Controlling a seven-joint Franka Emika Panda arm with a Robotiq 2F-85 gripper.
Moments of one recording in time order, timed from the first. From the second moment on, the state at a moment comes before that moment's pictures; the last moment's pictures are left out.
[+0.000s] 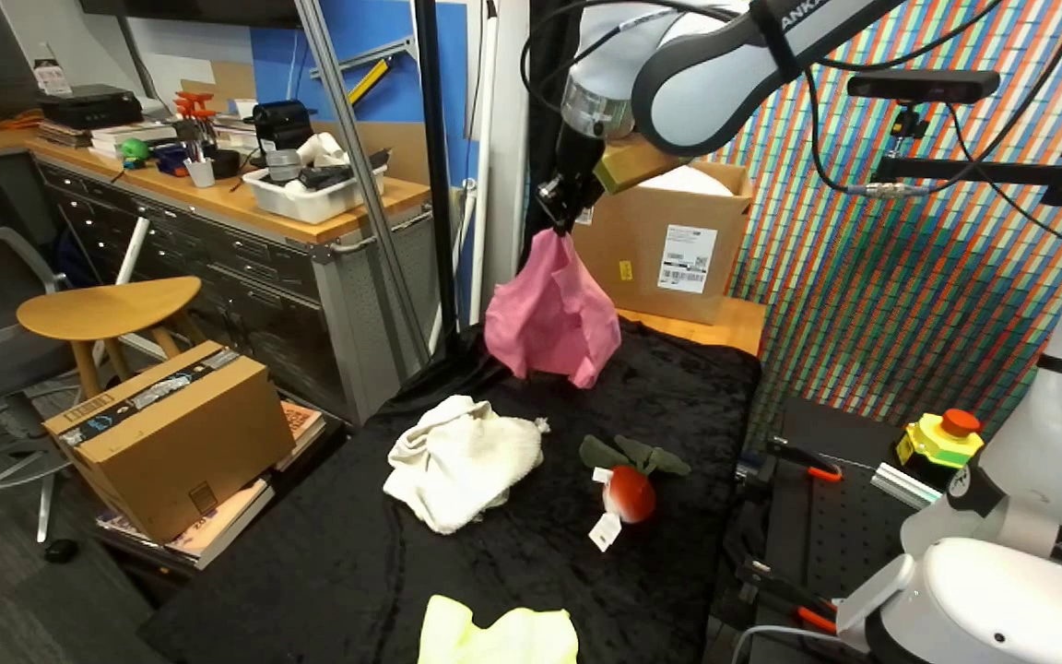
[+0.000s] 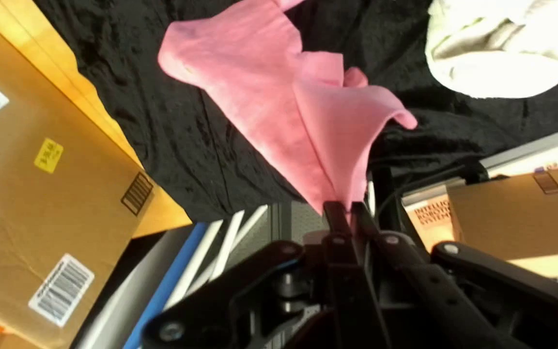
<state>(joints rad) 0.04 -0.05 -0.13 -2.28 -0.41 2.56 0.55</state>
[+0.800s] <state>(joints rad) 0.03 -0.22 0.13 -2.26 -0.49 2.65 0.62</state>
